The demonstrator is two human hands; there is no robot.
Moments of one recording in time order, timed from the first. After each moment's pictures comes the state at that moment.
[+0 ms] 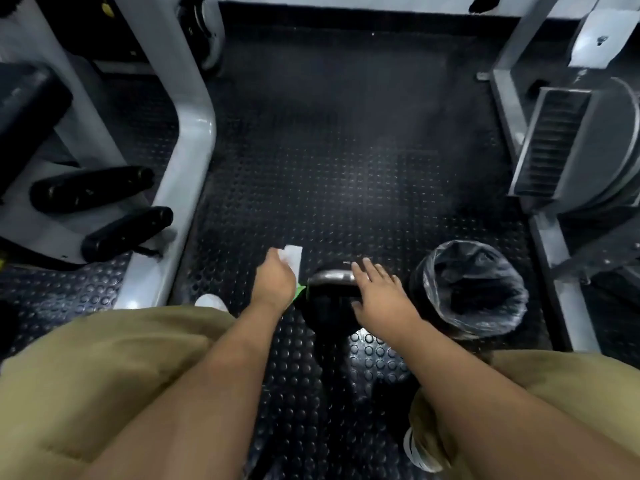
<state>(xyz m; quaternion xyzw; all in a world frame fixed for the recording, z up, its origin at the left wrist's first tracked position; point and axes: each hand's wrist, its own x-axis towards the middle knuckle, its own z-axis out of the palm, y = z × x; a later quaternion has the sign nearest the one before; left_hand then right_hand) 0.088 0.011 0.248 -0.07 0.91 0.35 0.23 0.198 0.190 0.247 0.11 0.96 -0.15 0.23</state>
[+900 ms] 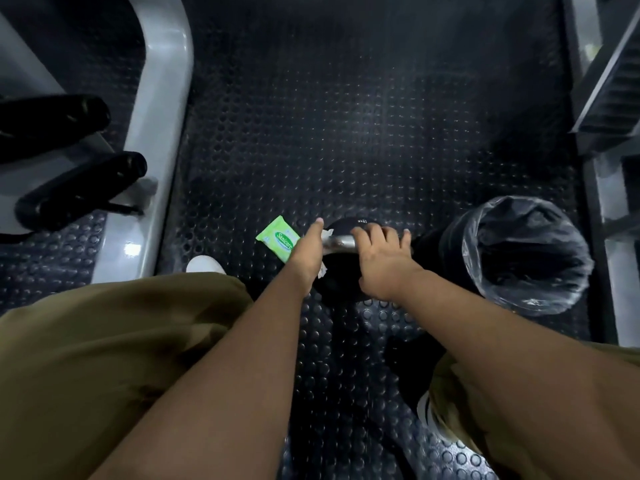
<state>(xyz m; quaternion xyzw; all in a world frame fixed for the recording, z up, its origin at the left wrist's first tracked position) 0.069 0.047 0.137 -0.25 0.66 0.53 0.47 0.143 0.187 0.166 0.08 0.94 -0.10 0.31</state>
